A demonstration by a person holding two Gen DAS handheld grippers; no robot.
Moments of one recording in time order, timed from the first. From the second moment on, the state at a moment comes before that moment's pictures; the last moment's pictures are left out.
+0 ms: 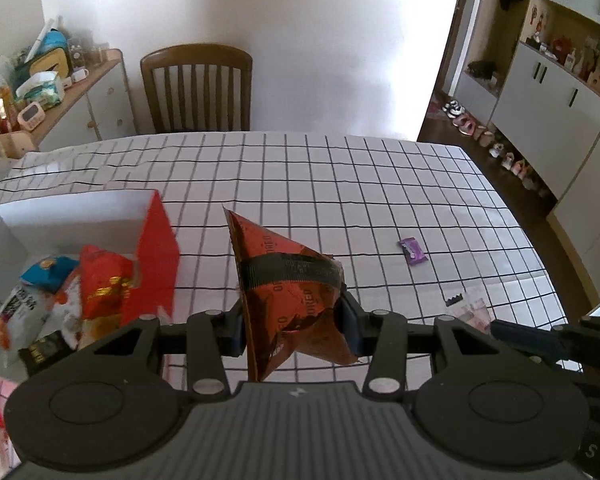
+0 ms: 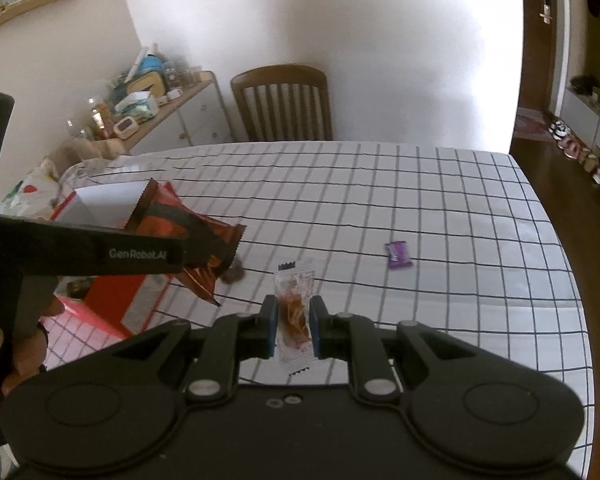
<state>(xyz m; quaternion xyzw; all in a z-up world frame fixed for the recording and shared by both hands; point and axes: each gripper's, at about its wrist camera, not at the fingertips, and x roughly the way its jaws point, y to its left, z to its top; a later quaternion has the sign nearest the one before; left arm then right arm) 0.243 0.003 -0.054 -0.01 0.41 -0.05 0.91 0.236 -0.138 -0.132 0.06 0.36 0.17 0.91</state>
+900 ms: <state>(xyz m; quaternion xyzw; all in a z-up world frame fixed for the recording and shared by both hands) 0.204 0.167 -0.018 -0.06 0.40 0.00 0.91 0.225 -0.005 -0.086 0.02 0.34 0.24 0.91</state>
